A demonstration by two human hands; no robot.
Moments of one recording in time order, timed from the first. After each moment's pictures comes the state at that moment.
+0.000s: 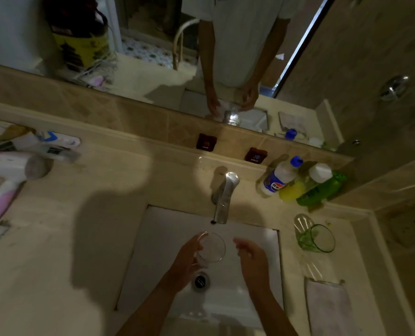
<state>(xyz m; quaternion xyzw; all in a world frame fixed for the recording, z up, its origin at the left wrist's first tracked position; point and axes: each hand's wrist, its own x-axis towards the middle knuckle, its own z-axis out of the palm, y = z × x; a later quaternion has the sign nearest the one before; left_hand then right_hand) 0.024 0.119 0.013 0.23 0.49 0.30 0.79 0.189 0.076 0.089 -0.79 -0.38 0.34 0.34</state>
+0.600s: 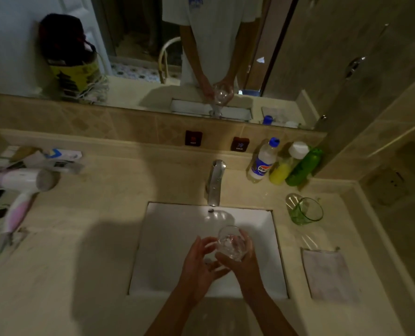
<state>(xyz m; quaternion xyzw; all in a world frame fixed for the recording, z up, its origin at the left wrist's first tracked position) 0.035 0.044 0.063 0.14 0.39 0.36 0.84 0.170 0.004 0.077 -0.70 -0.31 0.43 0.48</state>
